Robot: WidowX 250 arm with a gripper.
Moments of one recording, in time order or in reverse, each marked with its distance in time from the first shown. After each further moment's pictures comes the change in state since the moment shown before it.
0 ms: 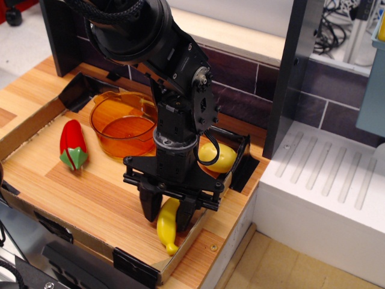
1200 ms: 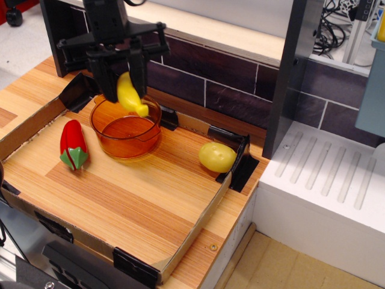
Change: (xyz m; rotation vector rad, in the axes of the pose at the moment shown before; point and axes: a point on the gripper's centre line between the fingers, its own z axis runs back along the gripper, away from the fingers) arm 0.060 0.078 0.104 -0.215 -0.021 0.430
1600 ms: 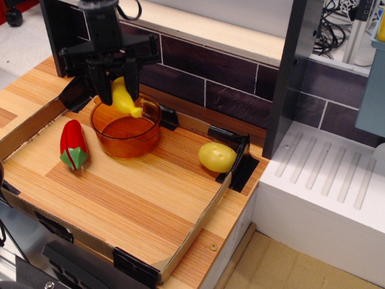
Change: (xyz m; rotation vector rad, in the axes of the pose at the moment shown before) arm 0.035 0.015 -0.030 0.074 -0.016 0.081
